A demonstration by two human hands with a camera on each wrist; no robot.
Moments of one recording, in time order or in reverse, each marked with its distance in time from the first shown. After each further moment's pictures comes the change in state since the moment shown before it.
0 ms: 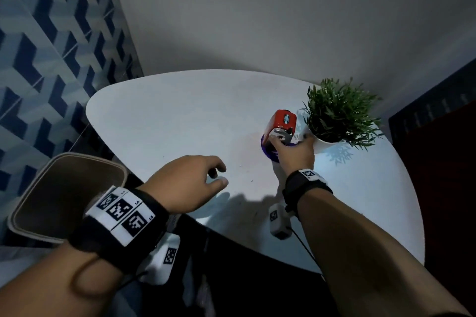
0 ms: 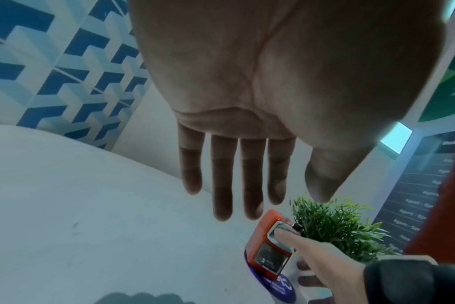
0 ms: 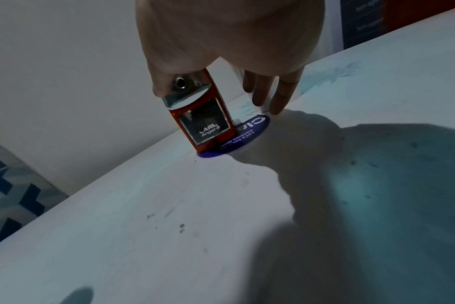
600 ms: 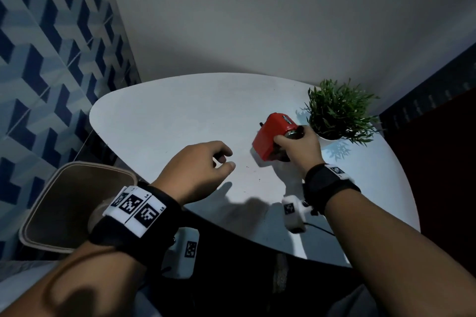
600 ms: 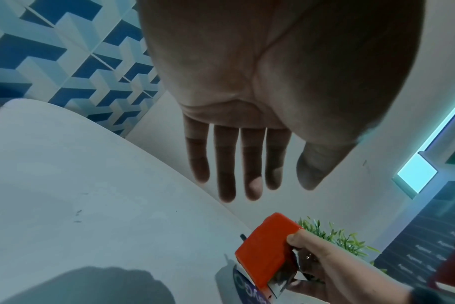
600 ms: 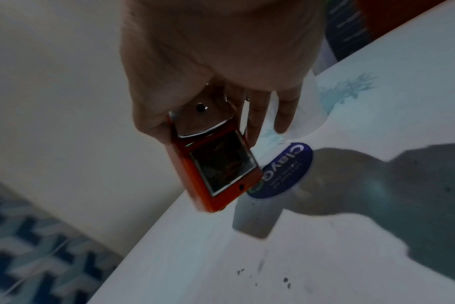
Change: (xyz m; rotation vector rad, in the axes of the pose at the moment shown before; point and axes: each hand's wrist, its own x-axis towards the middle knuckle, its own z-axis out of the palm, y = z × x) left_hand 0.001 -0.017 -0.019 -0.262 0.175 -0.009; right_hand -0.034 -0.042 -0.017 0.052 -0.130 -0.099
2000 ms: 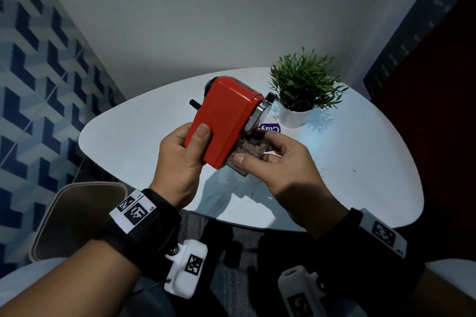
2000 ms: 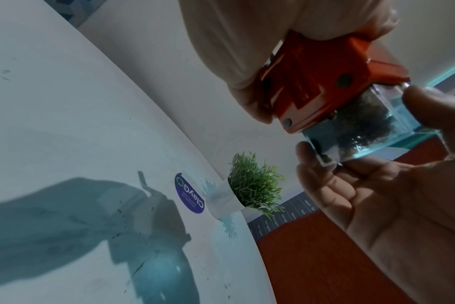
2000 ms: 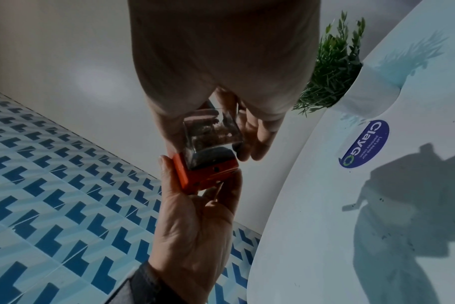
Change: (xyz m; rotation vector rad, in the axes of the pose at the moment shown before) left_hand -0.026 0.065 0.055 -1.054 0.223 0.186; right_hand -0.178 -0.022 -0.084 0.620 -0.349 -0.150
